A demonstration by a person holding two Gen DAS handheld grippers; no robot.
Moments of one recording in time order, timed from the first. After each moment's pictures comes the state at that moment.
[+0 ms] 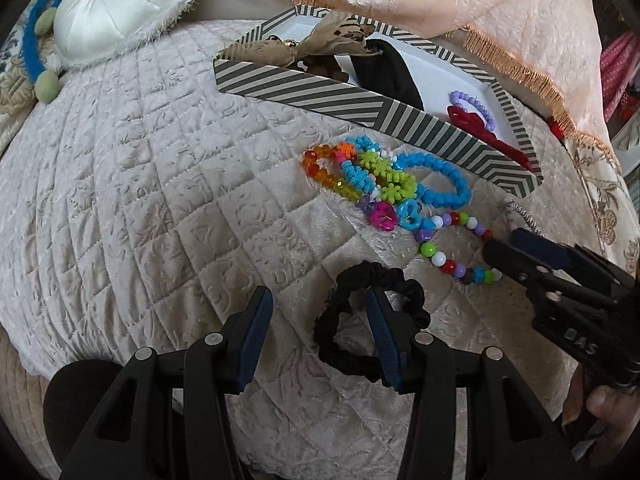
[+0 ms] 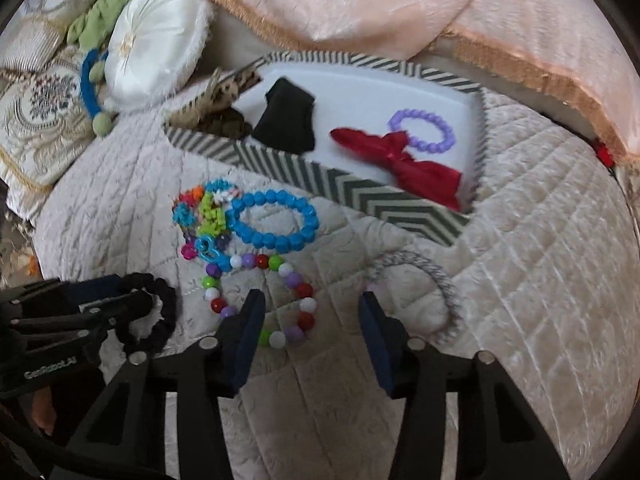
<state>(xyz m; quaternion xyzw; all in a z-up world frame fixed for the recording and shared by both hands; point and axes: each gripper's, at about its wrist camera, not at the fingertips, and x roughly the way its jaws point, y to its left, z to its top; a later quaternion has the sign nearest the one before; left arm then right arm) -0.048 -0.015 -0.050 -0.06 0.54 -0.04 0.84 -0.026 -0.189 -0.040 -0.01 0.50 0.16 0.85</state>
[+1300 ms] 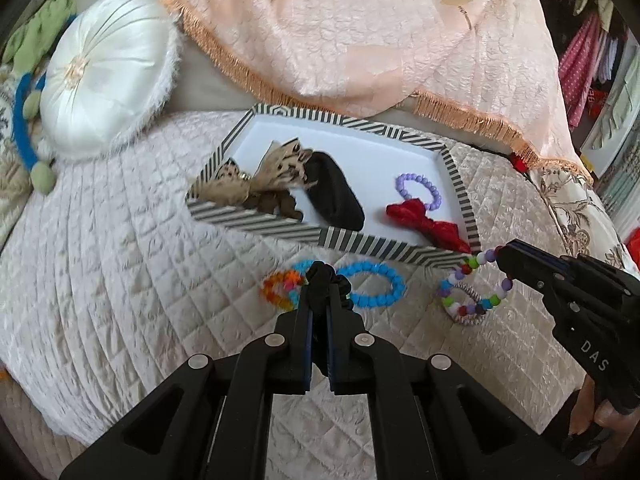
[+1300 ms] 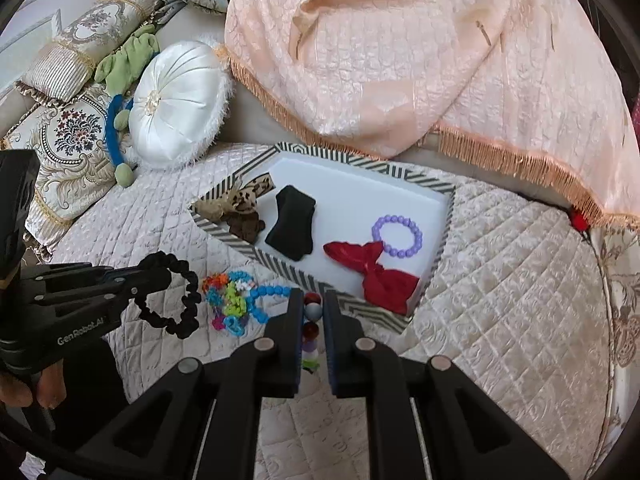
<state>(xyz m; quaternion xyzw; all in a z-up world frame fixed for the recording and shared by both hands) -0.025 -0.038 0.035 -0.03 0.45 -0.08 0.89 -0.035 -0.210 0.053 -0.02 0.40 0.17 0.90</state>
